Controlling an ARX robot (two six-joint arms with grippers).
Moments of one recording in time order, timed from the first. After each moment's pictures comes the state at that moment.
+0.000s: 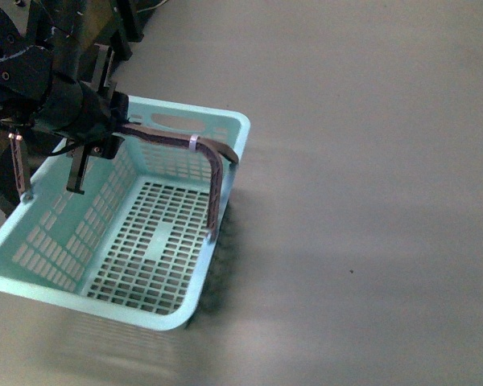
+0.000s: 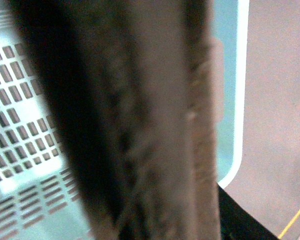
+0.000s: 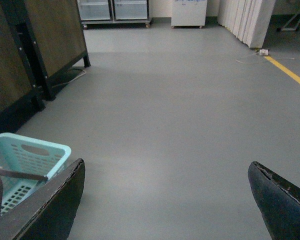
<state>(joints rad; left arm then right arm) -0.18 2.28 1.25 0.19 -0.05 -1.45 0.00 0.00 0.02 0.00 0.00 0.00</state>
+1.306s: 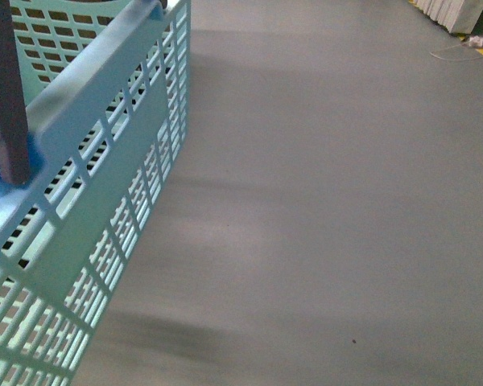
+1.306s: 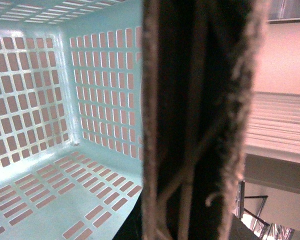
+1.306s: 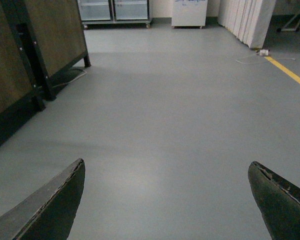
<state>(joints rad) -0.11 1.08 0.94 -0.19 0.01 -1.50 0.00 0.00 0.02 0.00 0.00 0.00</state>
